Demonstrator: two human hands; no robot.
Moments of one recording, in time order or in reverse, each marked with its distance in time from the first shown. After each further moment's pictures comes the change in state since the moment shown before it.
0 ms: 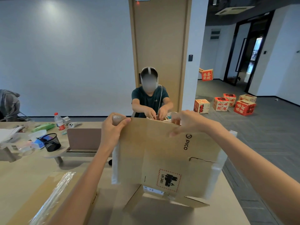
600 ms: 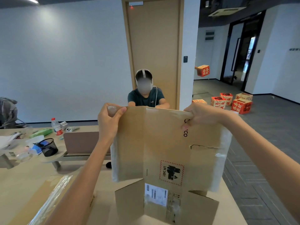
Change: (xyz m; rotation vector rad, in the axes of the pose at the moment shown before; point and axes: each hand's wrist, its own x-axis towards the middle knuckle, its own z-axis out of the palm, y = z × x) left_hand 0.003 0.044 0.023 0.001 0.123 0.141; right_hand -0.057 0.017 -0.054 0.100 -0.006 0.110
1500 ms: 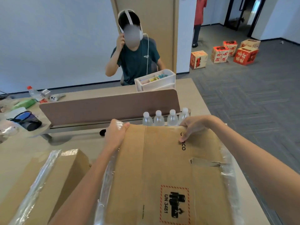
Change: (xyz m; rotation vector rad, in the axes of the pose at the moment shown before) left_hand -0.075 -0.193 0.050 0.545 -0.386 -0.473; right_hand 0.056 0.122 0.184 0.216 -0.649 0.334
